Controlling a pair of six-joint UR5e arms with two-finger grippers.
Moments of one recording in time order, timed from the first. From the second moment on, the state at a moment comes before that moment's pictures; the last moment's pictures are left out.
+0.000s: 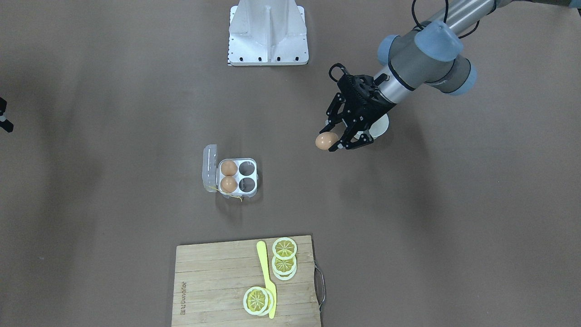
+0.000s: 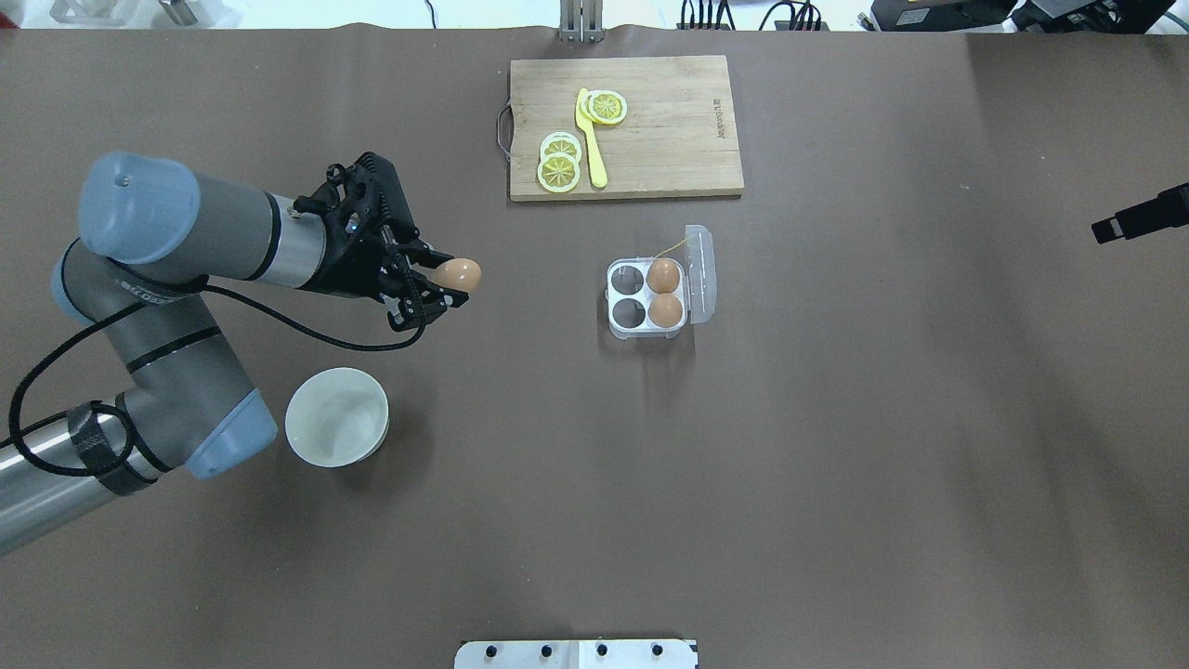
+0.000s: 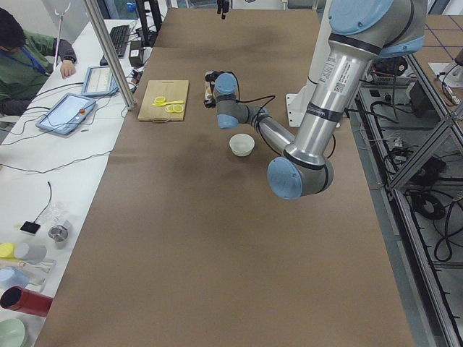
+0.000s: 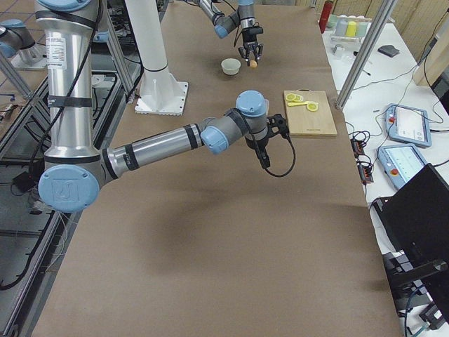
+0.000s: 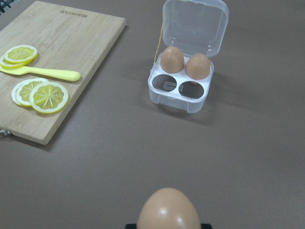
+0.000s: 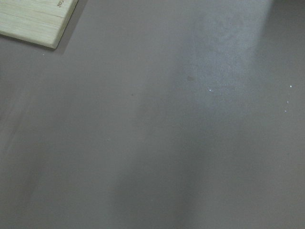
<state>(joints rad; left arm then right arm) -0.70 -2.03 -1.65 -2.42 -2.04 -0.21 1.27 -1.59 1.93 -1.26 2.34 0.31</state>
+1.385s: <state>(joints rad) -0.60 -2.19 -1.47 -2.68 -1.88 -0.38 1.27 -1.59 1.92 -1.26 2.34 0.31</state>
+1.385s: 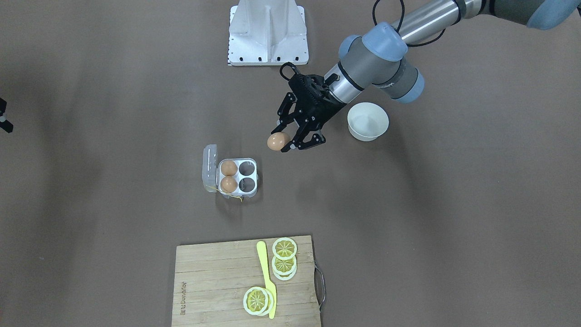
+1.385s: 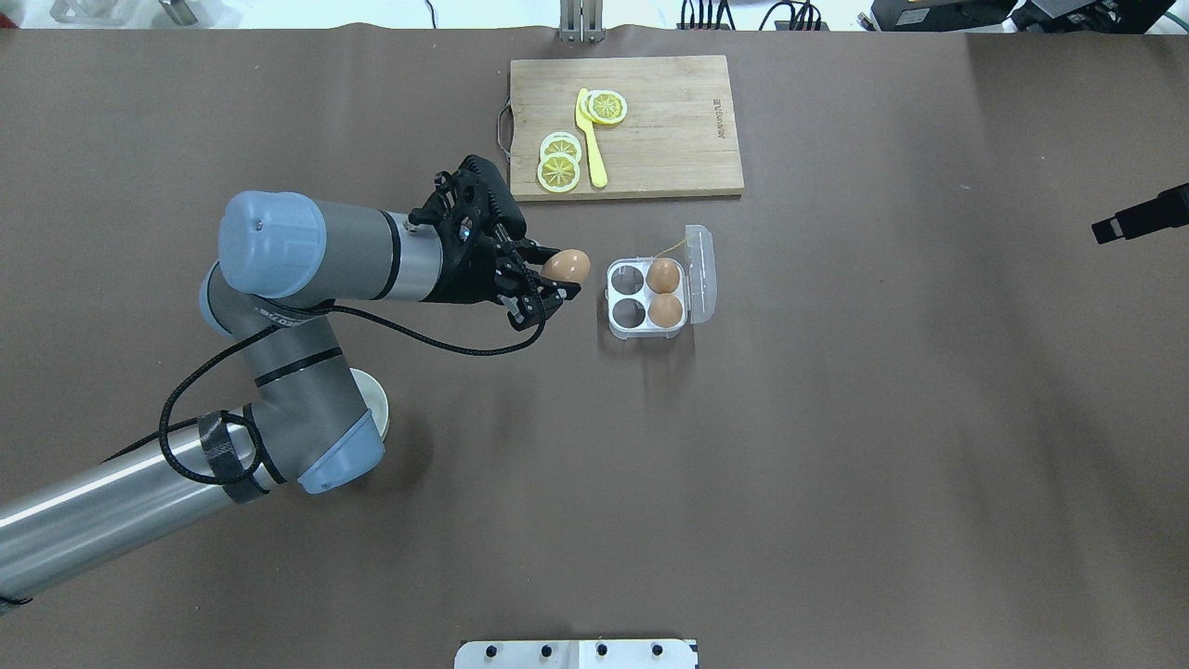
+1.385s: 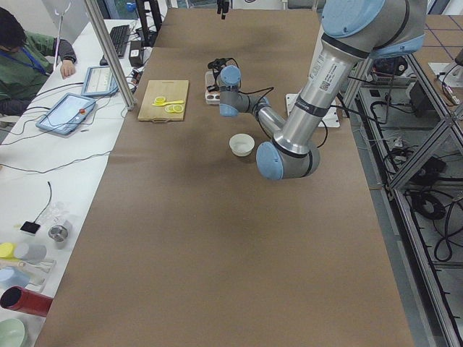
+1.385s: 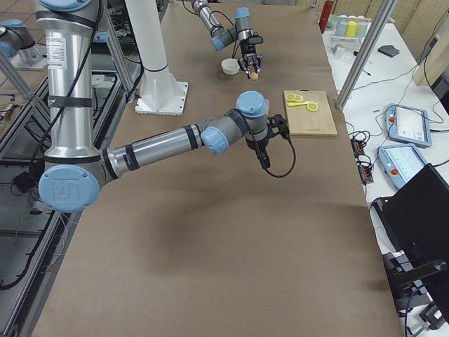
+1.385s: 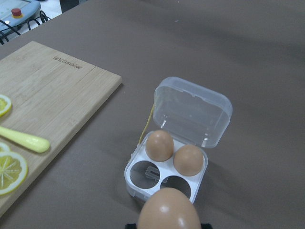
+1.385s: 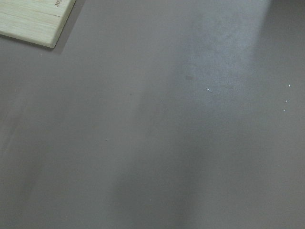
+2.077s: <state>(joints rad) -0.48 -2.27 -1.27 -2.89 -1.63 -0.36 1.27 -1.59 1.92 -1.26 2.33 0.31</state>
